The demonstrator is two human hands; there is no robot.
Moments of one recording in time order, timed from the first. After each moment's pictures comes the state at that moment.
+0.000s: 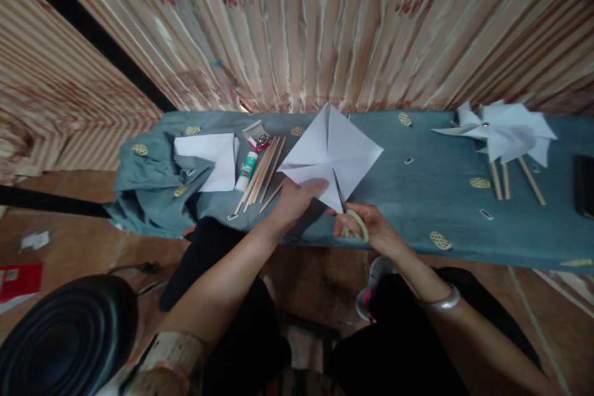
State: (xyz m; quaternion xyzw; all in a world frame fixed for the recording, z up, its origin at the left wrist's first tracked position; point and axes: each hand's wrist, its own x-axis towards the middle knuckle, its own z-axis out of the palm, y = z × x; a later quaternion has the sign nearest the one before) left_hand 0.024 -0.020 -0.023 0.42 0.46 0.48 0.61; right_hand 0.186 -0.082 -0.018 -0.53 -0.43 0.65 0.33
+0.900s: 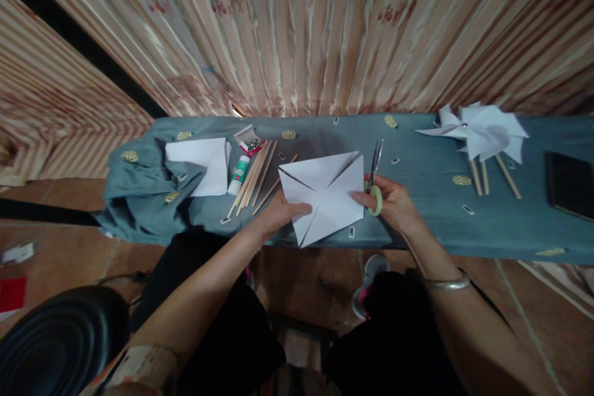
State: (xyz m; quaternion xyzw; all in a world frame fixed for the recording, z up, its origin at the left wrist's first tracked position) left_hand -0.003 -0.033 -0.023 0.40 0.48 0.37 0.69; right_hand 0.236 -0.060 -0.023 -0.58 -0.39 0.53 0.48
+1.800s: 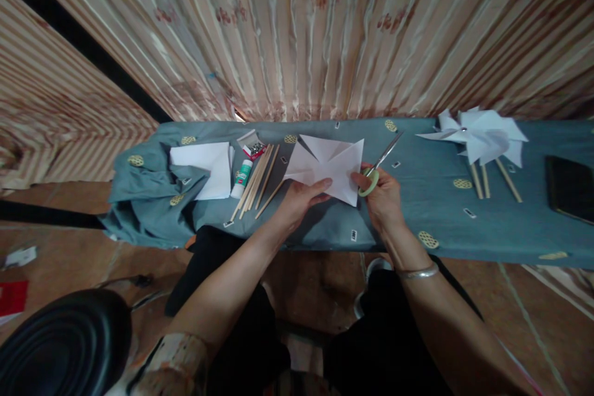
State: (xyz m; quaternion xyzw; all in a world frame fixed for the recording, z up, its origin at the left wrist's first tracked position) left_hand 0.035 -0.021 -0.015 0.36 0.38 0.42 0.74; right_hand 0.199 -0.032 -0.028 -0.55 -0.27 0.46 0.65
